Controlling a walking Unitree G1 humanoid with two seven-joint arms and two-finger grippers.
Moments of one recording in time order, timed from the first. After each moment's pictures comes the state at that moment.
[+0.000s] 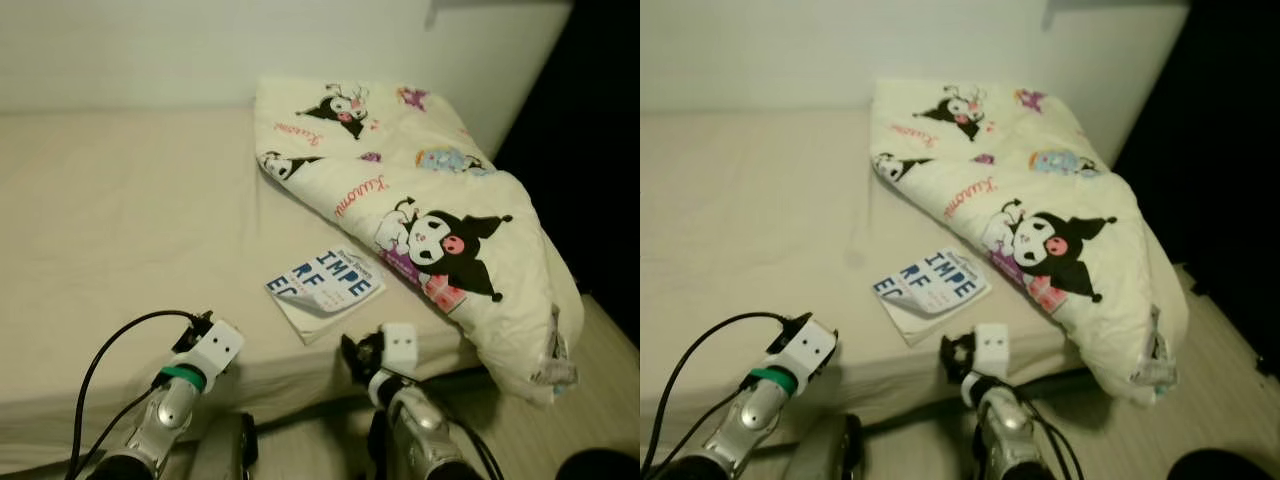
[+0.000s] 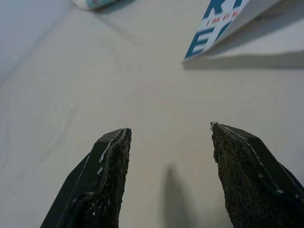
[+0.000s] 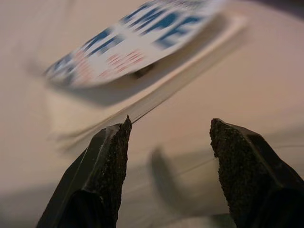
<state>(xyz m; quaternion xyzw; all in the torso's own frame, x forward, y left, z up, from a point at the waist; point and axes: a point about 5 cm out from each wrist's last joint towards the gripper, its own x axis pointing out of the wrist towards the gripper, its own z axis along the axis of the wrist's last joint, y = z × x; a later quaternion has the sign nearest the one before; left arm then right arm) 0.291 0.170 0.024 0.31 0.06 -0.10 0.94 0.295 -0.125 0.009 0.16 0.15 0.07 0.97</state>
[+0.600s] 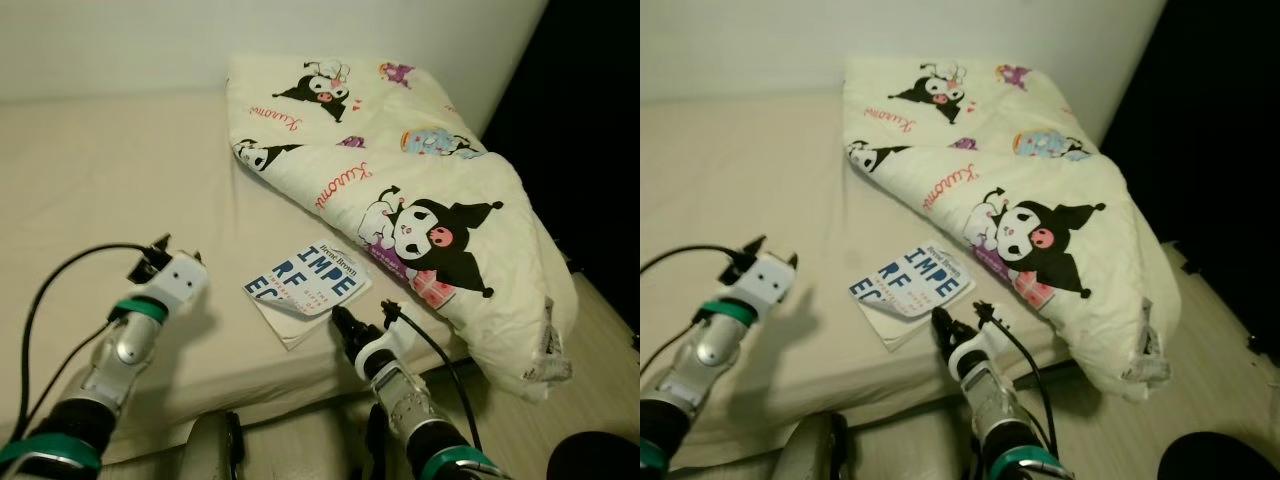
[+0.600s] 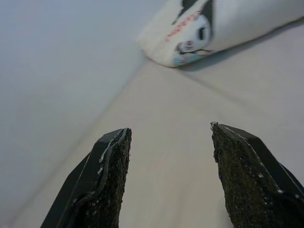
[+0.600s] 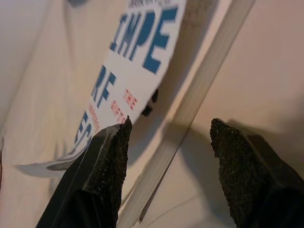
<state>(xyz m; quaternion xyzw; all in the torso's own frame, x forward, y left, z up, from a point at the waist) 0.339 0.228 0.128 0.38 -0.08 -0.01 0.92 0.312 -0.092 0.019 0.40 0.20 0.07 0.89</state>
